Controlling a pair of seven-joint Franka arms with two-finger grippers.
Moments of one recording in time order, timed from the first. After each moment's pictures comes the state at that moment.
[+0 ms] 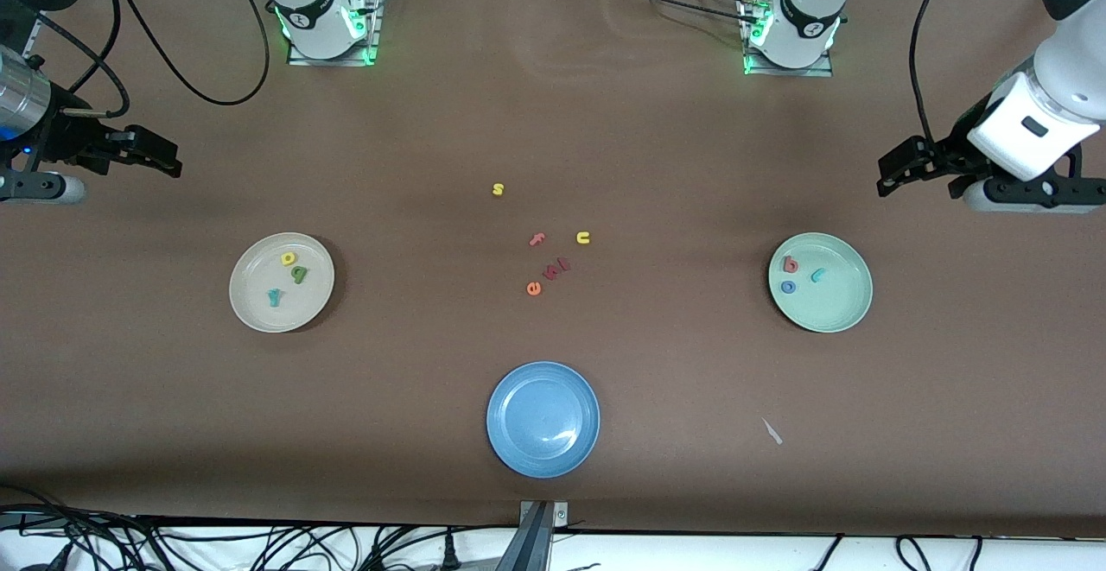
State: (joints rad) left arm 0.05 -0.02 -0.14 -1.72 -0.05 1.71 -0.10; right arm 0.00 0.05 0.02 -1.63 -0.01 1.58 0.05
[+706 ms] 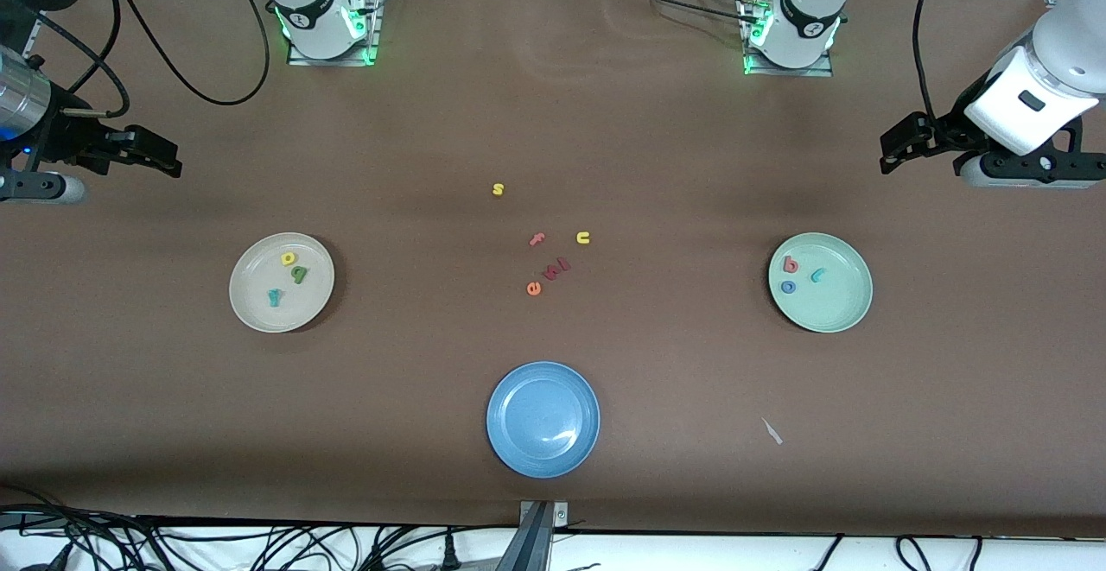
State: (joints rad) left arm 0.04 -0.03 -0.13 -1.70 -0.02 1.63 -0.10; right arm 0.00 0.05 0.02 -1.63 -0.01 1.58 0.05
